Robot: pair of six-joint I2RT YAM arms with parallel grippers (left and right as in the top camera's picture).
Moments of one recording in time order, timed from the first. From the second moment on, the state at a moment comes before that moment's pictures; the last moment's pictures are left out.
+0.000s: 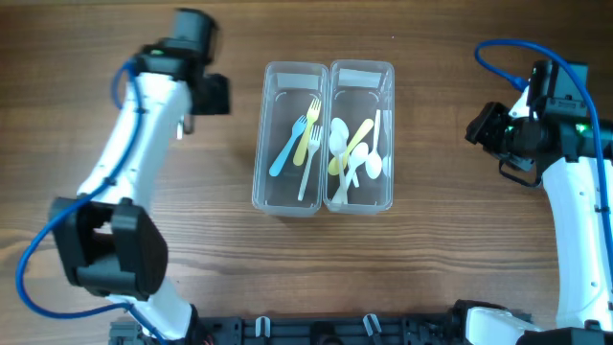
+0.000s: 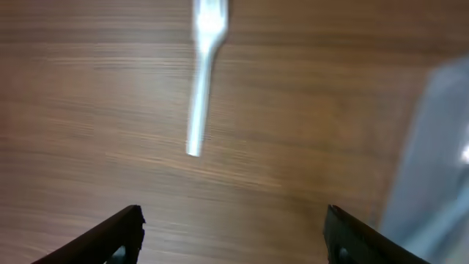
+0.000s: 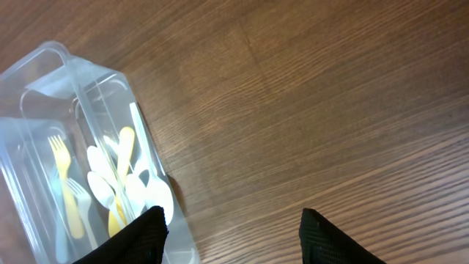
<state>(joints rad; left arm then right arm) -0.12 1.84 1.62 -1.03 -0.21 -0.19 -0.14 1.38 1.28 -1.03 -0.09 0.42</state>
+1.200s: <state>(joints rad) 0.08 2.18 1.59 -0.55 0.01 0.14 -0.14 1.38 1.28 -1.05 -0.09 0.42</state>
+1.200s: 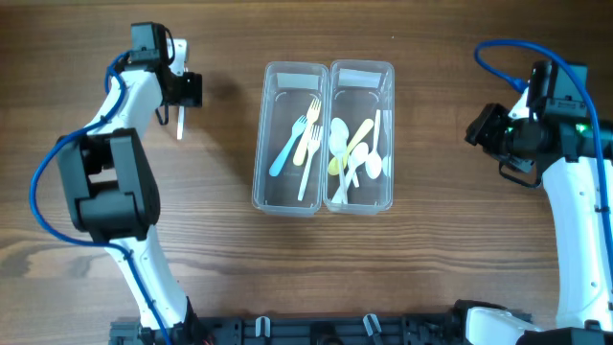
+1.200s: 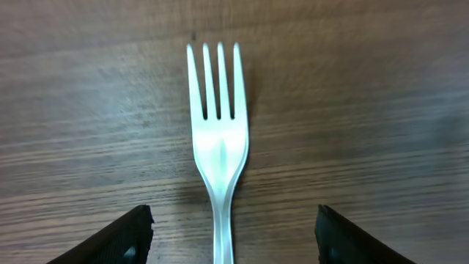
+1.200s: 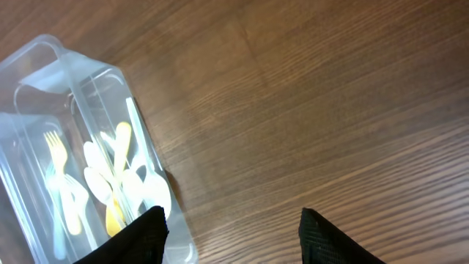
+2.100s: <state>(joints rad) 0.07 2.22 1.60 -0.59 0.04 0.16 -0.14 1.38 1.28 -1.13 -0.09 0.42</state>
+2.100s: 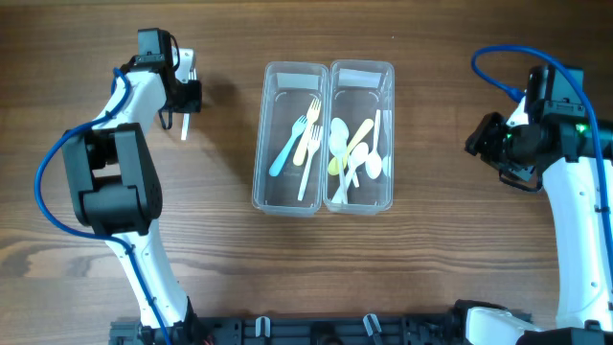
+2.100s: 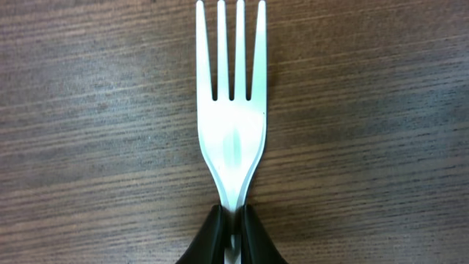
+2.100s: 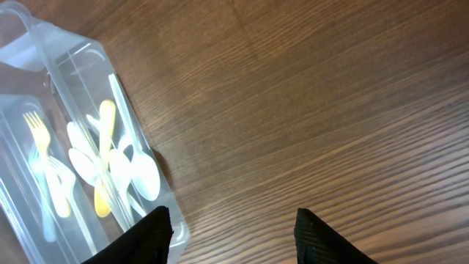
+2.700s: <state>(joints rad) -0.18 1.89 1.60 -0.92 0.03 0.09 -0.14 1.38 1.28 -1.14 -0.09 0.42</state>
